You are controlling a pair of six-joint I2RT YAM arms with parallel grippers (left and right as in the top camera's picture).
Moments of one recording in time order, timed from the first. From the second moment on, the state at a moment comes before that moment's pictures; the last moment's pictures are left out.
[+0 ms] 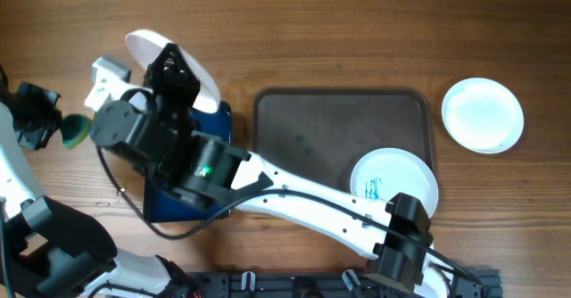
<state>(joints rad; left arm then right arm) 0.63 1.72 1.61 -1.20 0.08 -0.58 1.20 2.09 2.09 -0.31 1.14 -0.82</state>
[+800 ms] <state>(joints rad) 0.63 1.72 1.61 -1.20 0.08 -0.58 0.63 2.08 2.10 -1.57 0.64 0.39</state>
